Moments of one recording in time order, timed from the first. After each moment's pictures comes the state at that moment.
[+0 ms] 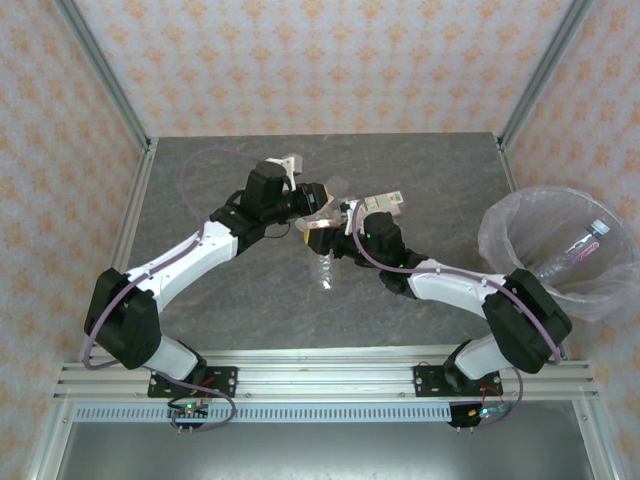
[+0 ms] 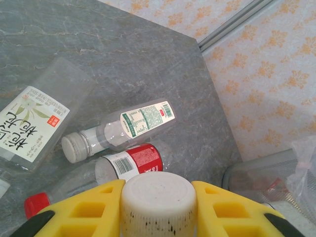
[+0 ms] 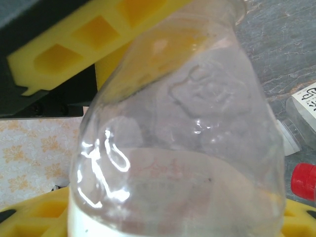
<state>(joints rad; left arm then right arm) -0.52 1.49 1.15 -0.12 0.19 -0.72 0.72 1.44 0.71 0.49 -0.31 0.61</state>
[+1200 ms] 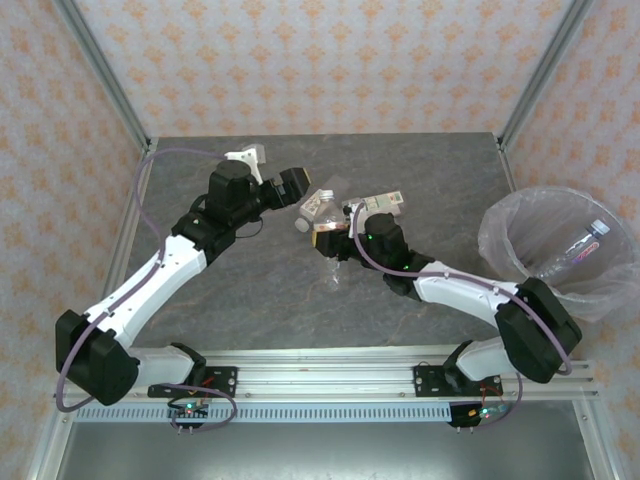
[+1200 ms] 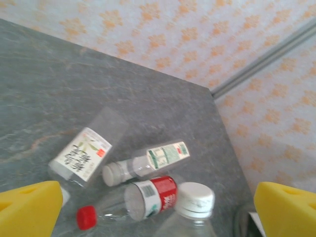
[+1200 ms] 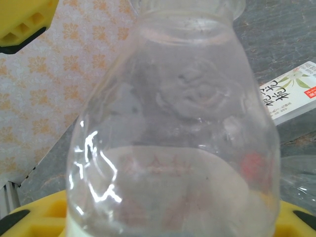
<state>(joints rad) -0.44 1.27 1.11 -0.22 0.05 -0.69 0.72 1.37 0.71 0.33 -0.18 0.48</state>
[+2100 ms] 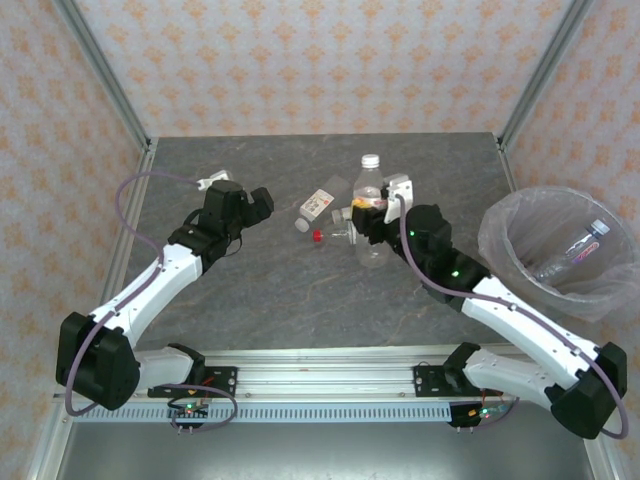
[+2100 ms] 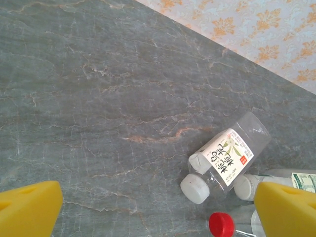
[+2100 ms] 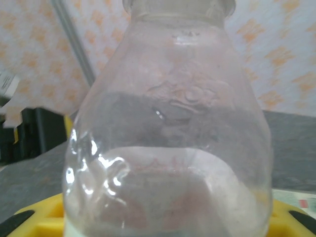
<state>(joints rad) -0.33 1.25 0.93 -0.31 -0.23 -0.69 0.72 0.99 0.87 -0.07 0.20 0.20</state>
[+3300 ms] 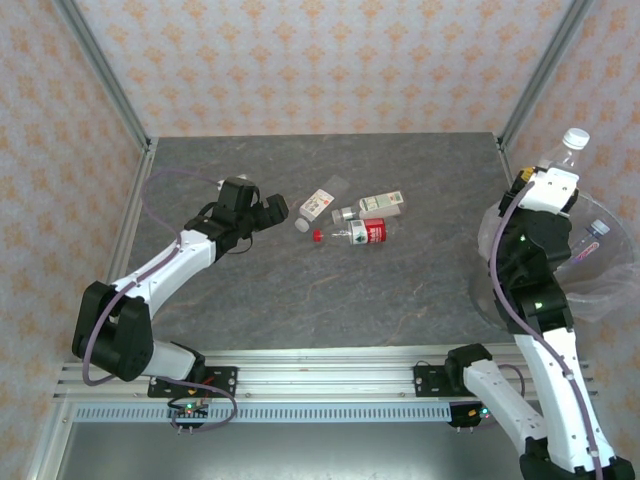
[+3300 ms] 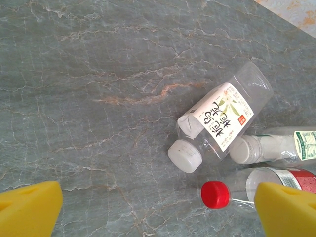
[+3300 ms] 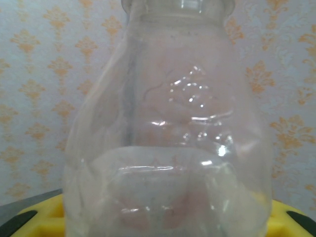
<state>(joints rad) -0.33 1.40 0.97 -0.32 -0.06 -0.69 0.20 0.70 1.03 -0.22 0.78 -0.20</state>
